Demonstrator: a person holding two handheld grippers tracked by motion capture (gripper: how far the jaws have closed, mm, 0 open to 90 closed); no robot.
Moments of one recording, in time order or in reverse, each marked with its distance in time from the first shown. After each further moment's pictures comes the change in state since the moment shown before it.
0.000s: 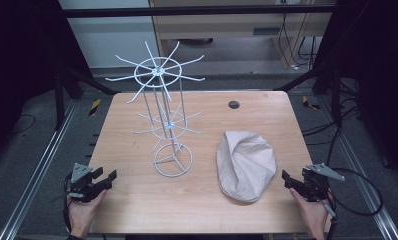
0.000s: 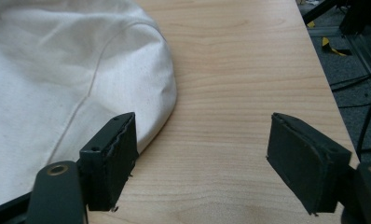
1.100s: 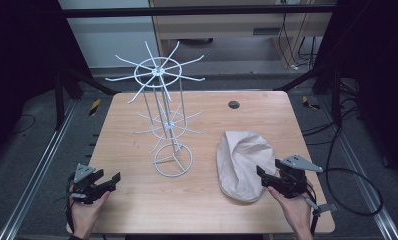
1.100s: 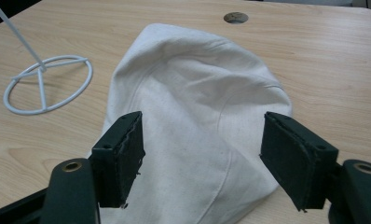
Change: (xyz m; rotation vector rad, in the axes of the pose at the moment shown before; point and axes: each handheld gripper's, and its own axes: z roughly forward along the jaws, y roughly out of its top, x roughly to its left) left arm -0.009 0.002 -0.002 0.031 -0.001 -0.016; right arm 0.083 0.040 -0.027 -0.031 0.186 -0.164
